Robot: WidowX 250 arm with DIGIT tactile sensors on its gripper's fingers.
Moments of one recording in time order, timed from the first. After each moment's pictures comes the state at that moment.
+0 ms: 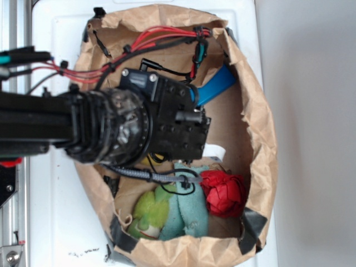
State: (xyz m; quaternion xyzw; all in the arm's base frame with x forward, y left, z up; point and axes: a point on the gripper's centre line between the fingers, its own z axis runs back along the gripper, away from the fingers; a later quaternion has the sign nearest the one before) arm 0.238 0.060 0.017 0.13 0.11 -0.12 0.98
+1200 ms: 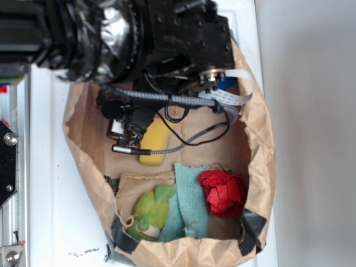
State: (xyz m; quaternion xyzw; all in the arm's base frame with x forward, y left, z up) arm 0.240 0.083 0.064 0.03 0.12 -0.10 0.99
